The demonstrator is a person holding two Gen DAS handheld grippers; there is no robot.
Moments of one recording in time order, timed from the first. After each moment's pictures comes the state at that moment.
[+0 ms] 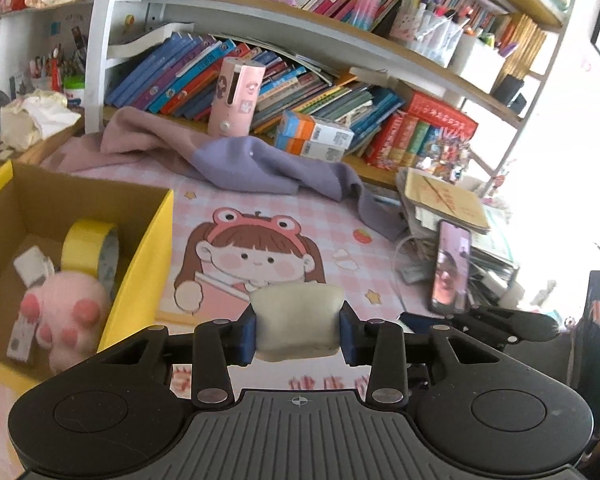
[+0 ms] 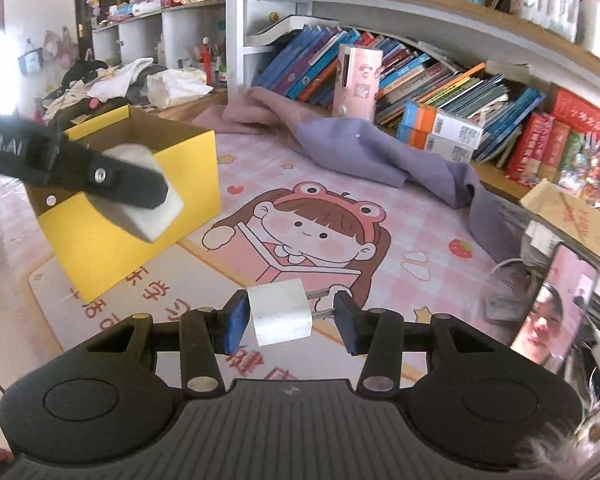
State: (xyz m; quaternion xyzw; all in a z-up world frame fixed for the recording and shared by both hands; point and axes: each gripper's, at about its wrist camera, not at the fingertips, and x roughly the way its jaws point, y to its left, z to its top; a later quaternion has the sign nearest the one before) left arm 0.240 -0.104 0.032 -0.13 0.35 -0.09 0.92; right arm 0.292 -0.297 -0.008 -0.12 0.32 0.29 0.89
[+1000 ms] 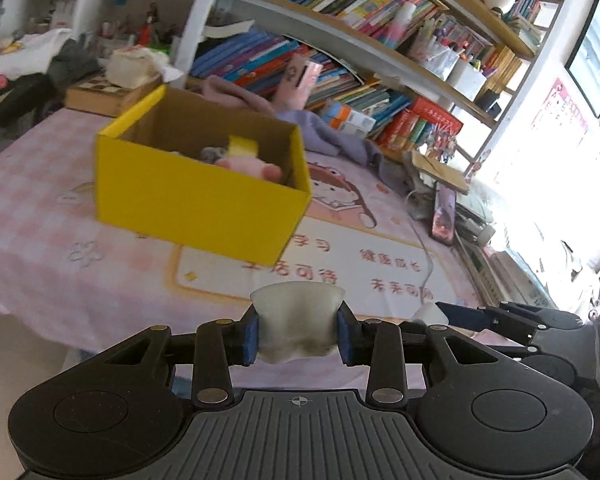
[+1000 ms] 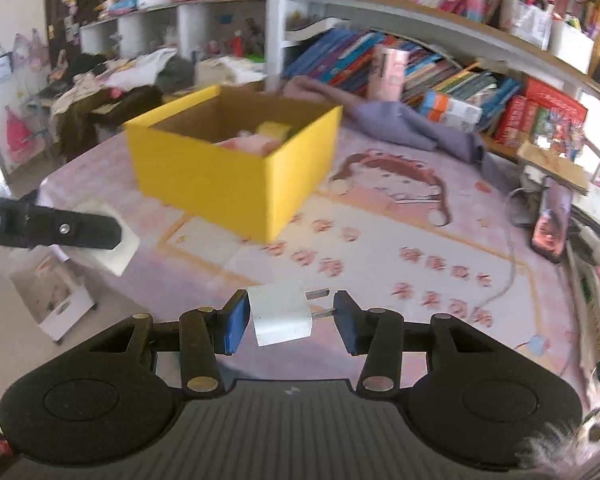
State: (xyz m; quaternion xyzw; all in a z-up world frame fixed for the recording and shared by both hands) left arm 0.032 0.070 0.015 -0.17 0.35 -0.11 0.92; right arm 0.064 -0.153 0.008 -0.11 0.34 0.21 0.91
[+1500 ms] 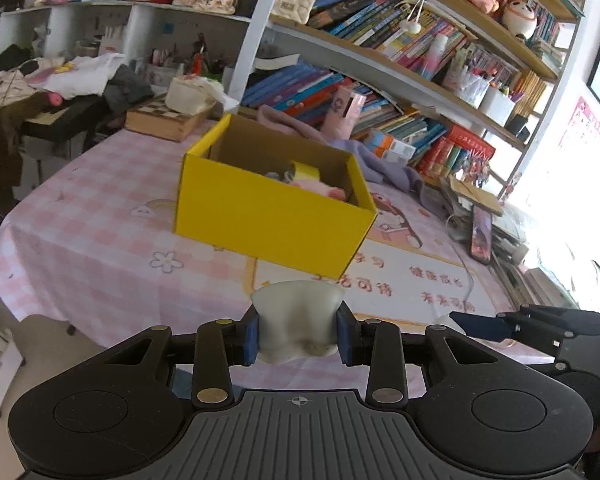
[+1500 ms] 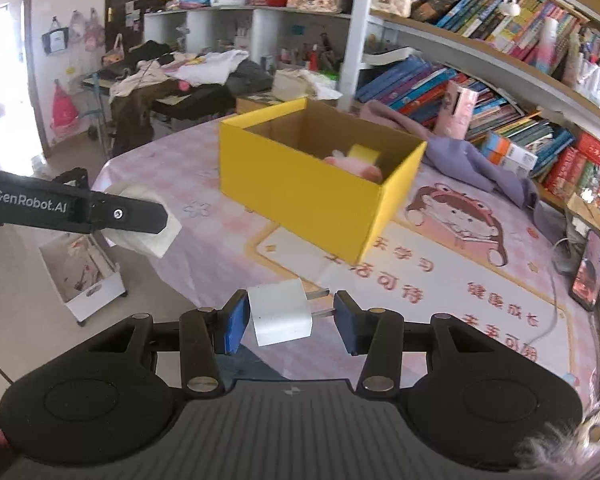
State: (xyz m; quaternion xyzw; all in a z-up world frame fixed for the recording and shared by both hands) left arm -0.004 0.114 0.013 -0.15 0.32 -0.05 0.93; right arm 0.020 -0.086 0.013 -0.15 0.31 0.27 0.90
